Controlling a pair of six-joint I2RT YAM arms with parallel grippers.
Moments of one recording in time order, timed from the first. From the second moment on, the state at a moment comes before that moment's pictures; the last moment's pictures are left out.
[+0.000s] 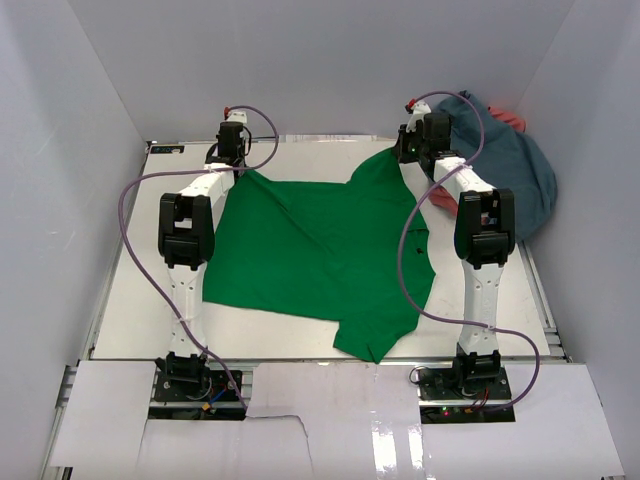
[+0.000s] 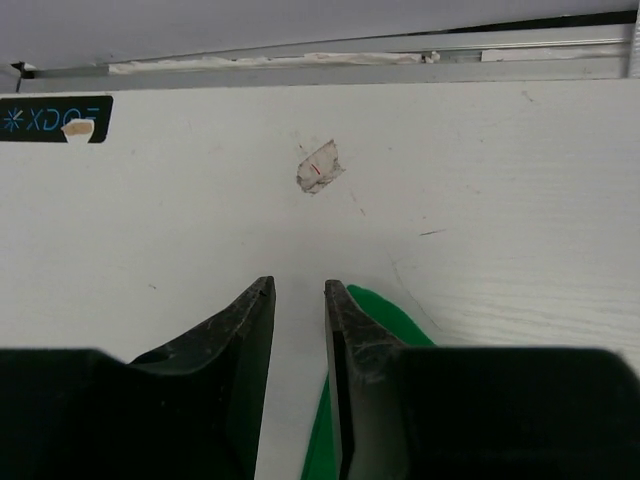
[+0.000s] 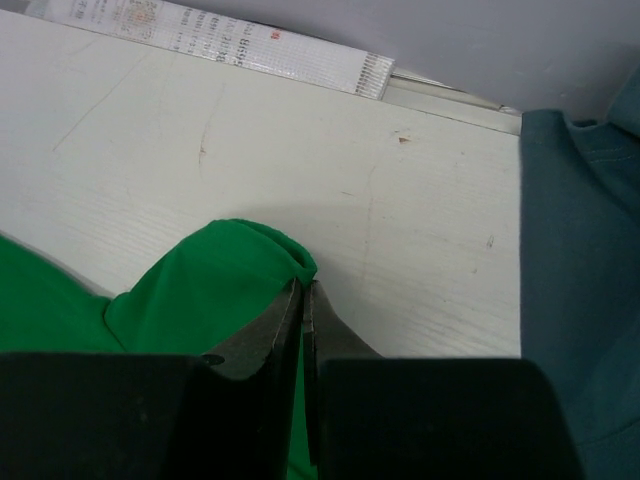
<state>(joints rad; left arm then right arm) -0.13 2.37 1.91 -0.06 -0.37 0.11 0.13 2.30 1.87 -0.03 -0.32 0.02</state>
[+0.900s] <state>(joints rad) 0.16 2.38 2.00 -0.37 0.15 -0.50 0.13 2.30 1.87 -0.04 -0.31 0.02</state>
